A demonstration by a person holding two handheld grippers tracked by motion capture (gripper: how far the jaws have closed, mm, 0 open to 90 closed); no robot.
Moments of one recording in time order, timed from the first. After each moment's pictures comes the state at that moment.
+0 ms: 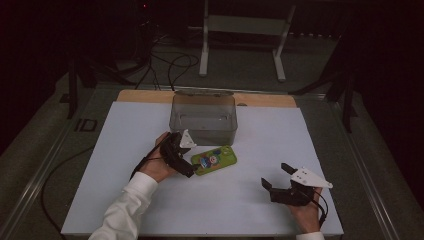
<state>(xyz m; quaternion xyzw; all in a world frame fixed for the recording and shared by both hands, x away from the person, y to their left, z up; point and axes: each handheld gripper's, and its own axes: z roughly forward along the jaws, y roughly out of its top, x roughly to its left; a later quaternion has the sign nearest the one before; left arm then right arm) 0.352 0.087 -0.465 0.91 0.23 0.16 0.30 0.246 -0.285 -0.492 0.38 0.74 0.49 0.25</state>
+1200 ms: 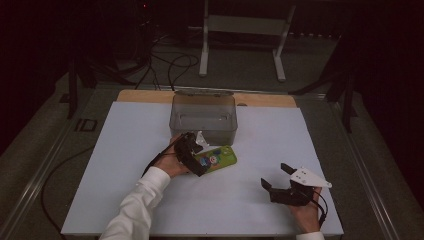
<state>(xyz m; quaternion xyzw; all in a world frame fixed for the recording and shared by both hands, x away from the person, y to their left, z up) 0.375 0.053 -0.490 0.93 0.22 0.11 0.26 0.247 -0.285 -0.494 0.38 0.75 0.49 0.25</state>
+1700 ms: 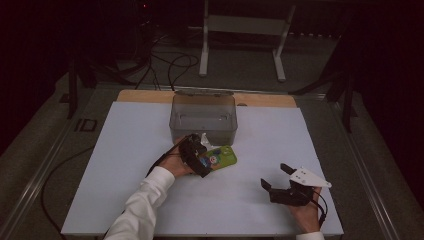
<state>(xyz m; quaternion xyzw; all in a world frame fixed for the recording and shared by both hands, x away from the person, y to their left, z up) 0.381 0.041 -0.503 0.94 0.22 0.09 0.25 0.247 -0.285 -0.494 0.38 0.75 0.48 0.25</state>
